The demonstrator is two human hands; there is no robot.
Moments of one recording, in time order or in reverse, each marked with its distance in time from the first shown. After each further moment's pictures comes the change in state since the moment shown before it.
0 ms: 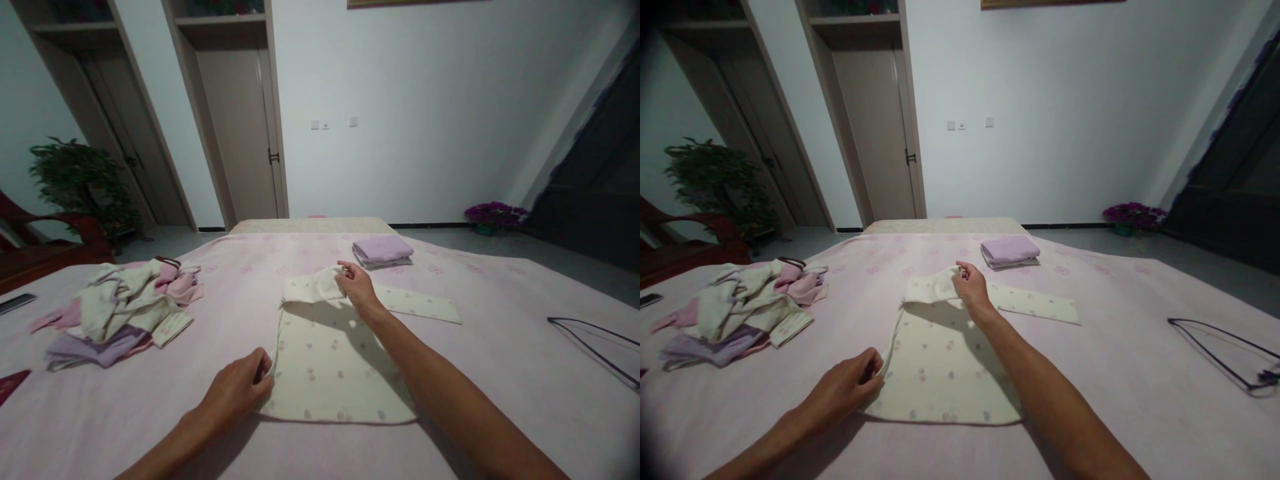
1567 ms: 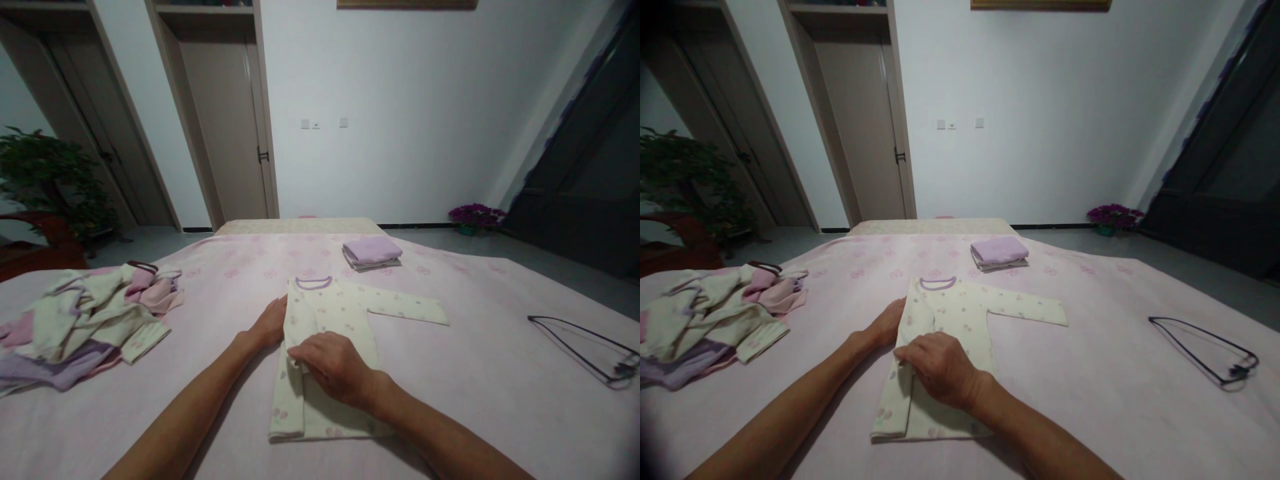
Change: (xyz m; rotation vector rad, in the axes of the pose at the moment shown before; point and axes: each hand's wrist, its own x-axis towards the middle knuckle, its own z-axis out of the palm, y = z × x) left_hand 0.168 0.015 0.028 -0.004 0.139 0.484; right_hand -0.113 0.004 -0.008 -0.648 -0.483 -1.070
